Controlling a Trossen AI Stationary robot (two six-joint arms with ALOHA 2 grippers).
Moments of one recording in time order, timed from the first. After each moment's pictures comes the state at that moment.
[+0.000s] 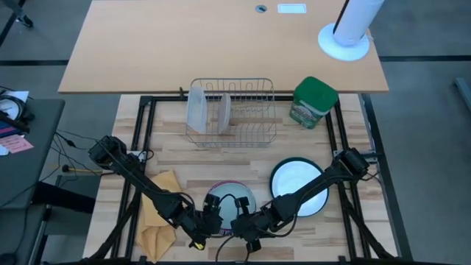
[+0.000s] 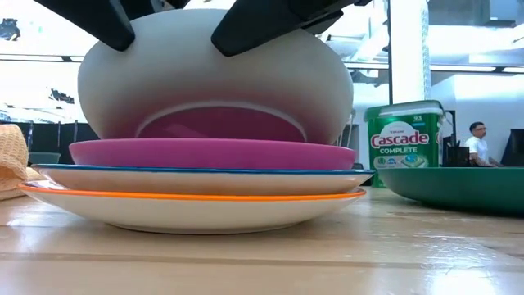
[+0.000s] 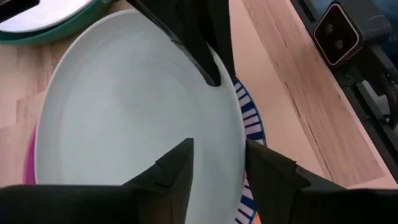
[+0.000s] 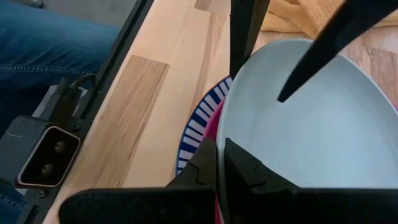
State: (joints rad) left arm -0.65 1.75 1.22 -0.35 -0.37 -0.18; right arm 0.54 2.05 1.53 -0.31 0.24 0.16
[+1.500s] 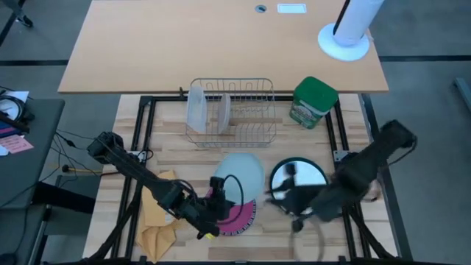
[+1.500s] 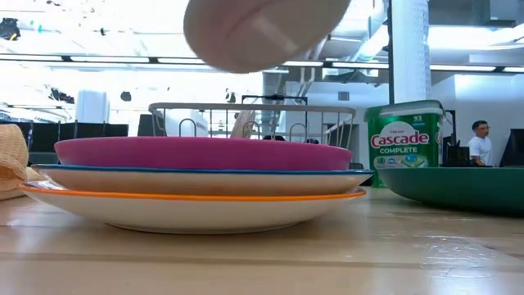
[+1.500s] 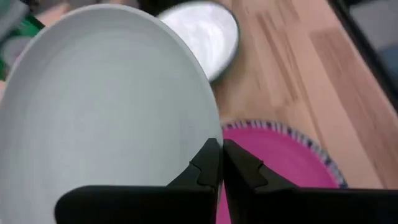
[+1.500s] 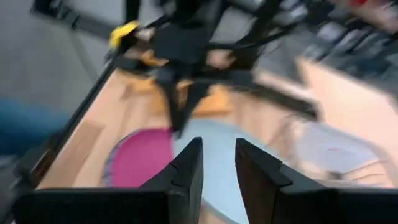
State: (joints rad) left arm -0.58 1.70 1.45 -0.51 -0.63 -0.09; right arm 0.69 1.44 1.53 -0.66 0.68 0.01
